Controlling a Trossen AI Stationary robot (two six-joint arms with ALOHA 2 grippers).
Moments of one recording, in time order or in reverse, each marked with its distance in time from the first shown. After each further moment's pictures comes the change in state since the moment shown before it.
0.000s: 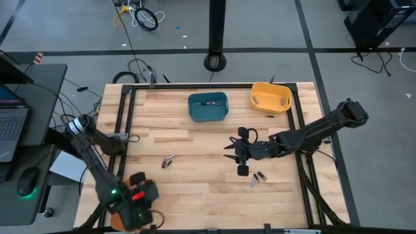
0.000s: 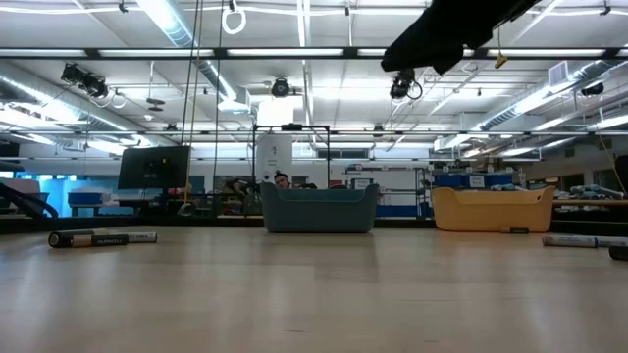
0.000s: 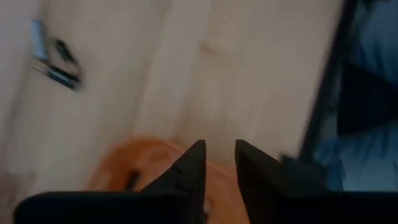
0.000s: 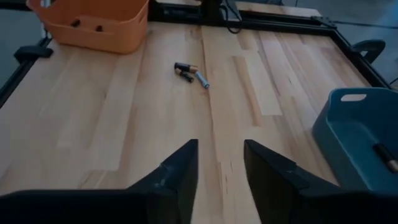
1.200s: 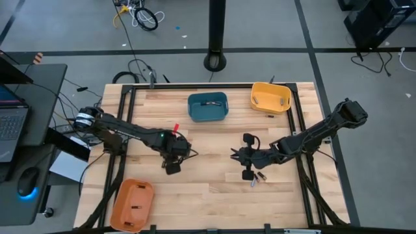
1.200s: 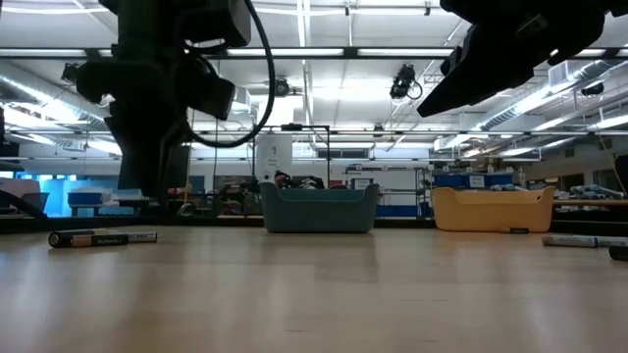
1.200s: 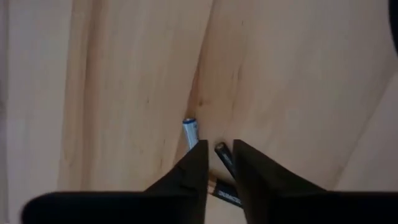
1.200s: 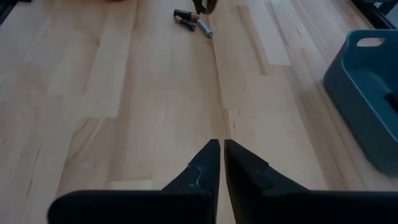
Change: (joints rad) left arm 0.793 -0.003 -0.288 0.209 0.259 0.817; right arm 0.077 0.007 -0.110 -0.033 0.063 0.106
